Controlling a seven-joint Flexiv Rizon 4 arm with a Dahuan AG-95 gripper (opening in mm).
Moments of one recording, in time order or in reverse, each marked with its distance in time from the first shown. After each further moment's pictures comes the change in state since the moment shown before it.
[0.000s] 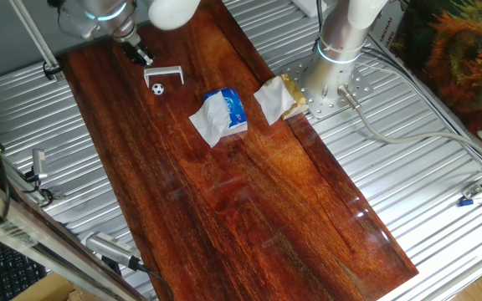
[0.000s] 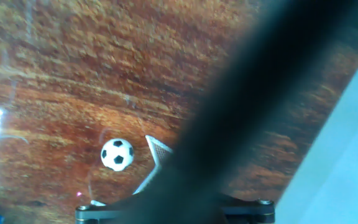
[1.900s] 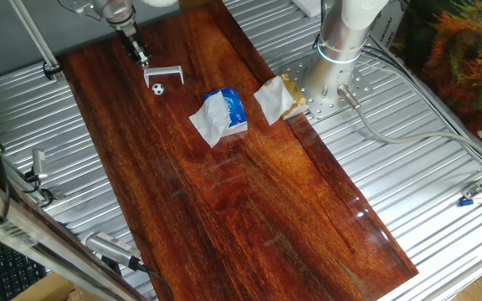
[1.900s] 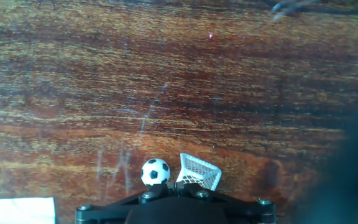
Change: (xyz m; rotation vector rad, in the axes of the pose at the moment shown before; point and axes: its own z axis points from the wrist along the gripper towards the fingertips) arm -0.001 0.001 0.000 -0.103 -0.061 0.220
